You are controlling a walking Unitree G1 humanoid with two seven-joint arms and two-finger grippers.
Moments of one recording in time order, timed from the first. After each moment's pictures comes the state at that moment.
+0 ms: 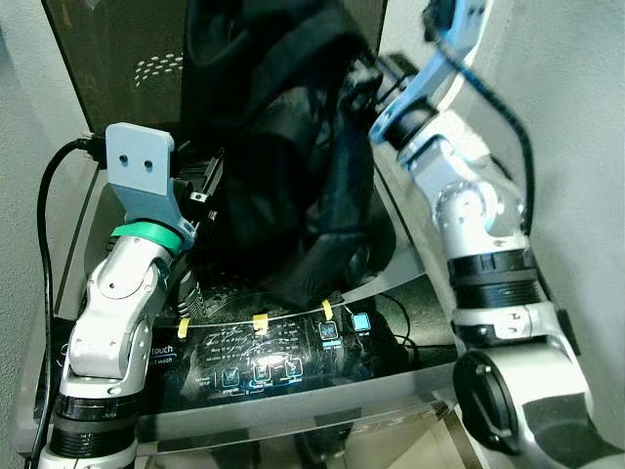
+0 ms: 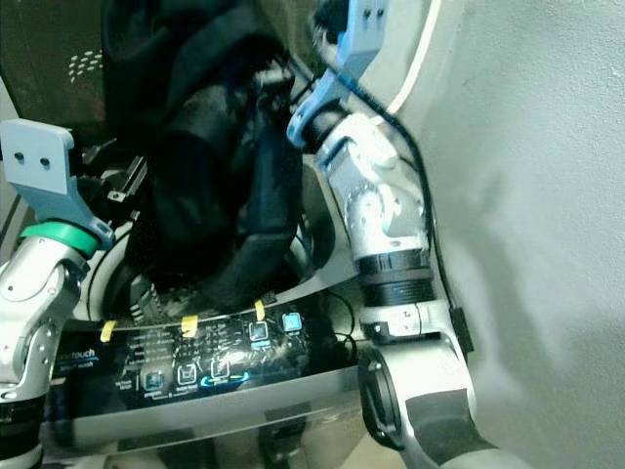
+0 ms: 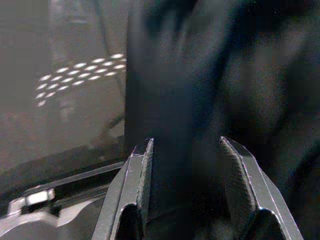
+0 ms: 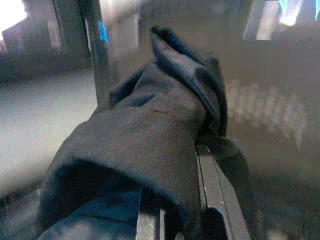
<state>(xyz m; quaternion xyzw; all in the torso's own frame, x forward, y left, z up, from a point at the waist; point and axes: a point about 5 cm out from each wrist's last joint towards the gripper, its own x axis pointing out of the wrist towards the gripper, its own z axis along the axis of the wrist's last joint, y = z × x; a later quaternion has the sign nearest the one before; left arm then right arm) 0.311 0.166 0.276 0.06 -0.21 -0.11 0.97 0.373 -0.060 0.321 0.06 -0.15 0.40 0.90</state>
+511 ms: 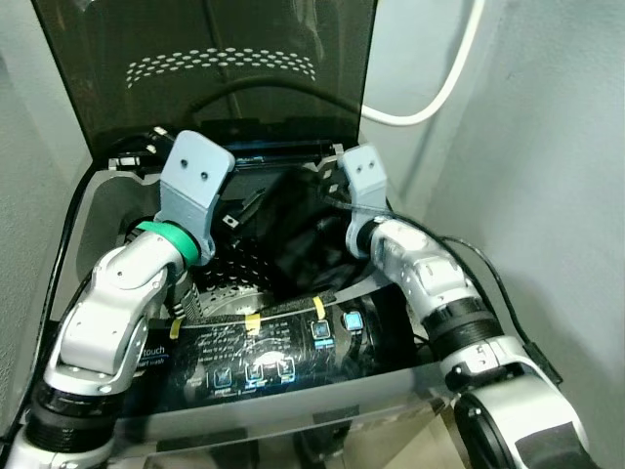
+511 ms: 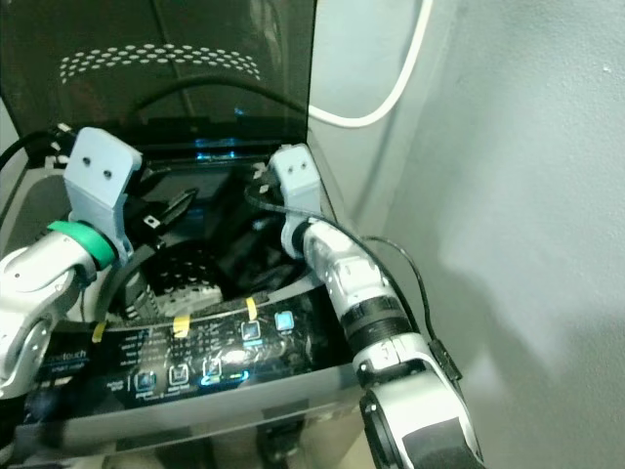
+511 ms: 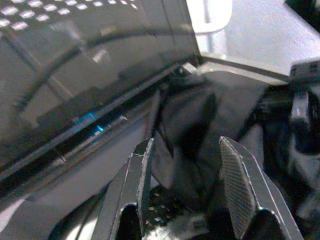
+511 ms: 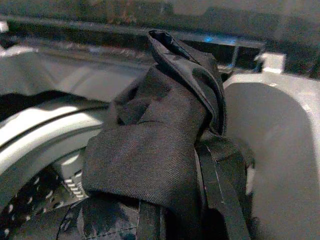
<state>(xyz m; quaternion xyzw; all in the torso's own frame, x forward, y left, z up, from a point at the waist) 0.306 0.148 0.274 0.16 -0.07 -0.23 0.96 0.398 -0.071 0.236 -0.01 0.01 0.26 0.96</state>
